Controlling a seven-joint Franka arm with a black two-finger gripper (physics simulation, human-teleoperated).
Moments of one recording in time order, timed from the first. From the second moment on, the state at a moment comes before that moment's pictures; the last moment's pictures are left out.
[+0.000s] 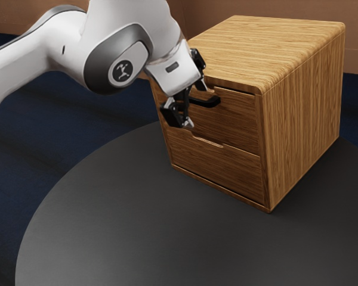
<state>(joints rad) 0.12 0.09 -0.27 -1.44 0.22 1.97 1.18</state>
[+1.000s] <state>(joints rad) 0.15 -0.04 -0.20 -1.64 0.21 1.99 1.19</state>
